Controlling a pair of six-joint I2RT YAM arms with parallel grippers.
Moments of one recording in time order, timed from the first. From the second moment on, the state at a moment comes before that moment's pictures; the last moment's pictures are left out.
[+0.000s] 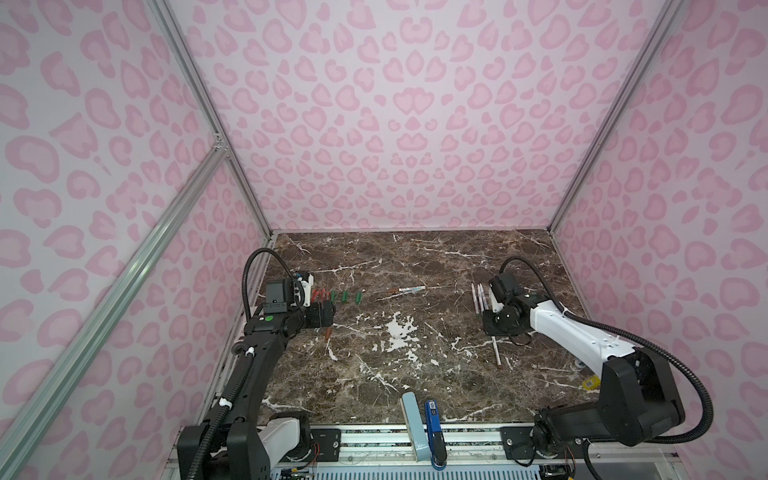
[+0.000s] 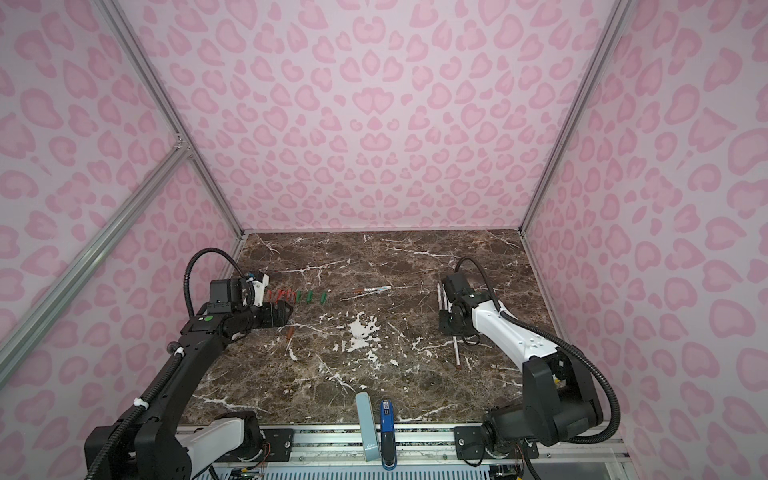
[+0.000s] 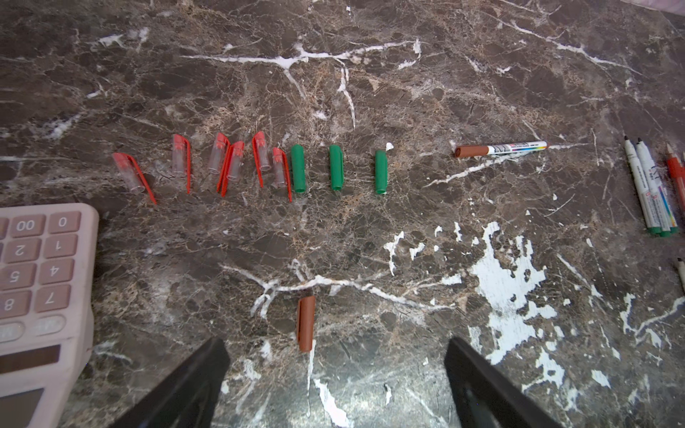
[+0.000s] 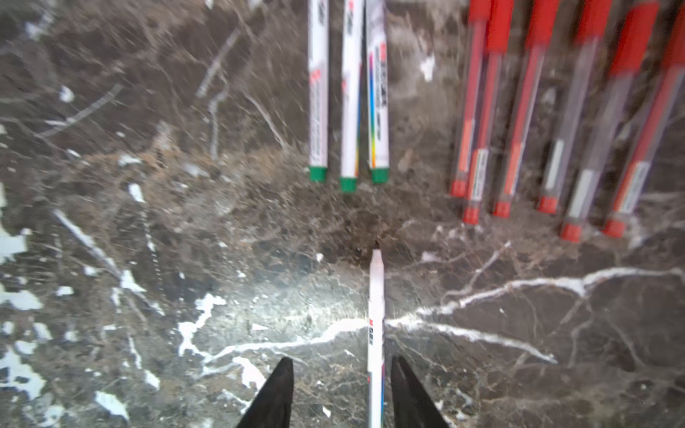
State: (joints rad) left arm 0.05 1.12 0.79 -0.56 0.27 -0.03; right arm 0.33 1.43 0.96 -0.79 0.03 0.33
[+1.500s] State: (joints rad) left arm 0.09 1.03 0.77 -0.56 0.34 0.00; right arm 0.51 2.39 1.97 -0.79 -0.41 0.24
